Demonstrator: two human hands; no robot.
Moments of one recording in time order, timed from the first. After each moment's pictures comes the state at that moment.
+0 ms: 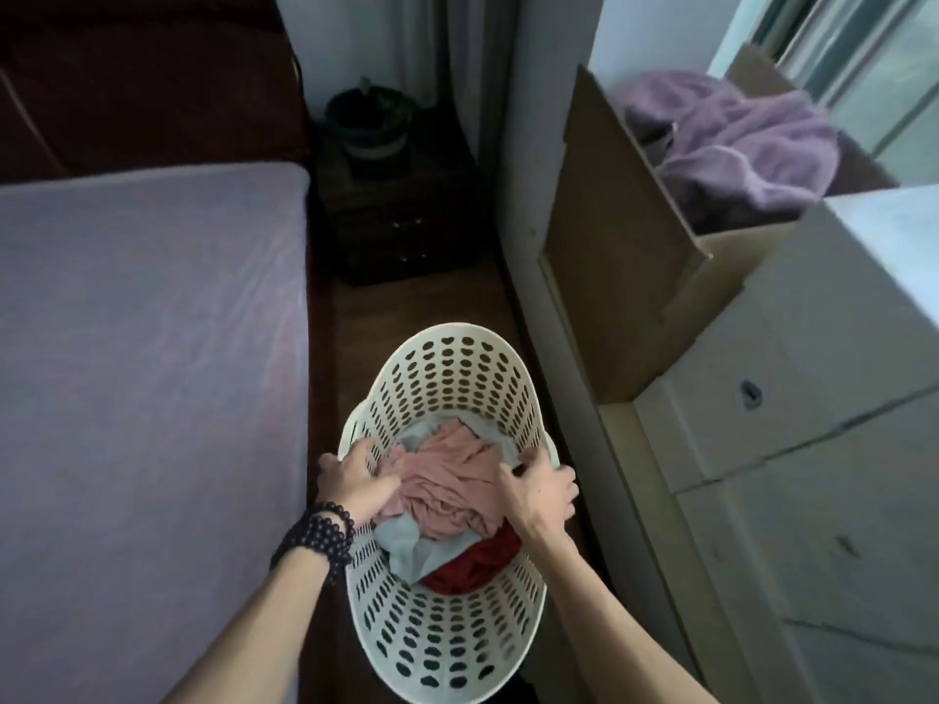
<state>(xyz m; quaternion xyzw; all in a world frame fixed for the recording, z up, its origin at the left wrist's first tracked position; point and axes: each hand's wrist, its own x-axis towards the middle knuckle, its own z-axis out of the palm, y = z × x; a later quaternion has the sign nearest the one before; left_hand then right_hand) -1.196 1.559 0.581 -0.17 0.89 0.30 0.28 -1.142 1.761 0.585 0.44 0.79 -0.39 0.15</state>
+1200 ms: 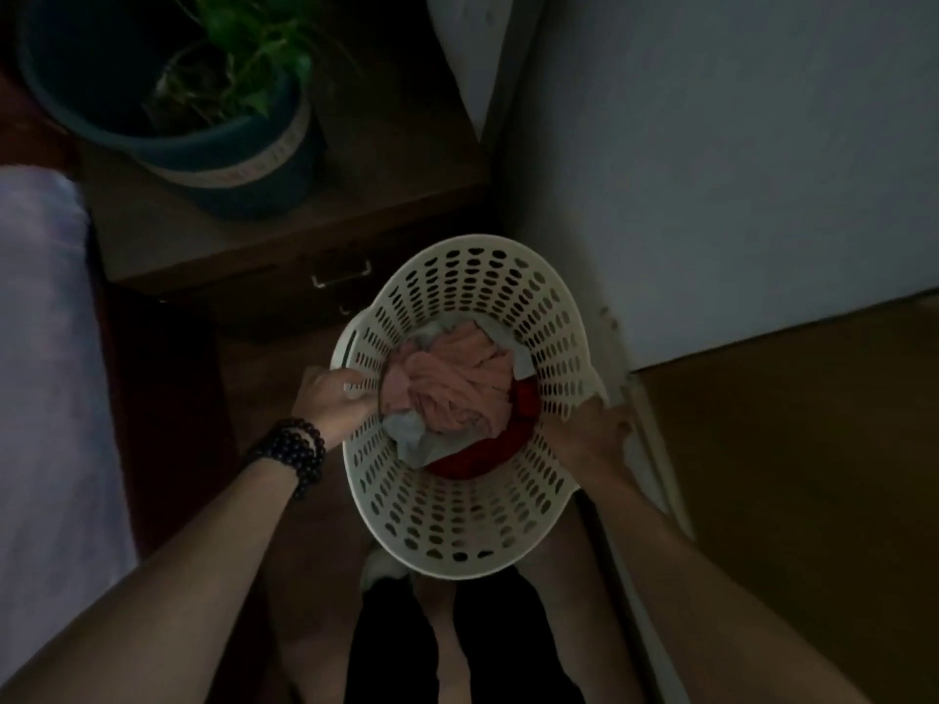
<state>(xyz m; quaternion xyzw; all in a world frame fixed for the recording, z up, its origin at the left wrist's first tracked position) -1.951 1.655 0.286 -0.07 0.89 0.27 0.36 -1.836 1.920 0.281 0.51 0.78 -0.28 0.24</state>
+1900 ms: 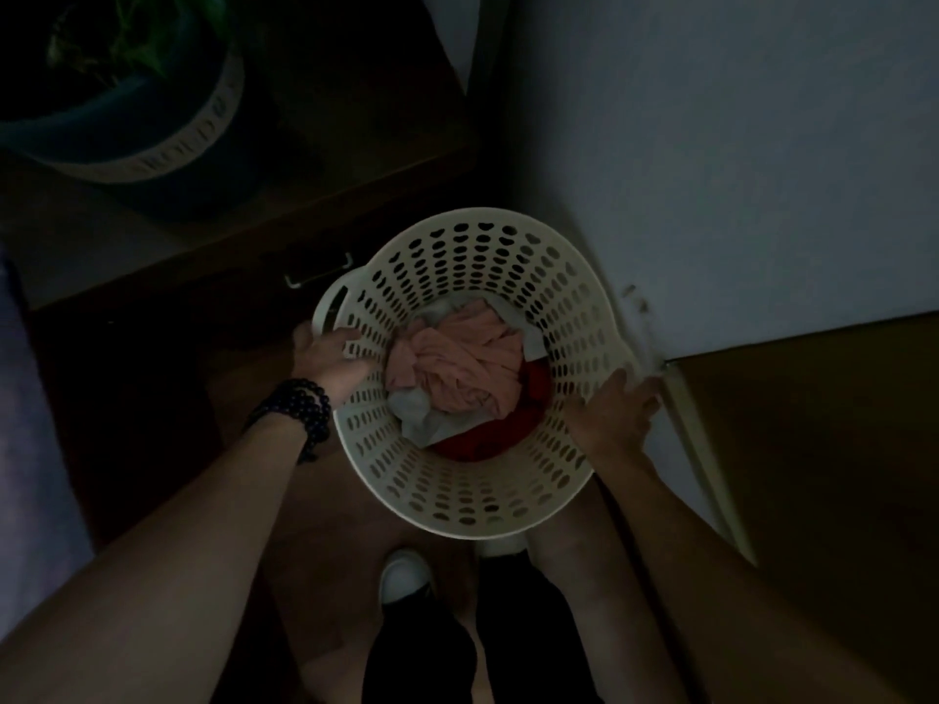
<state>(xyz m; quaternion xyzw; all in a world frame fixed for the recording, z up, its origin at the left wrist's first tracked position) -2.023 1.679 0.203 -0.12 0.88 0.28 0.36 -1.853 1.941 0.193 0.51 0.80 -0.22 0.21</state>
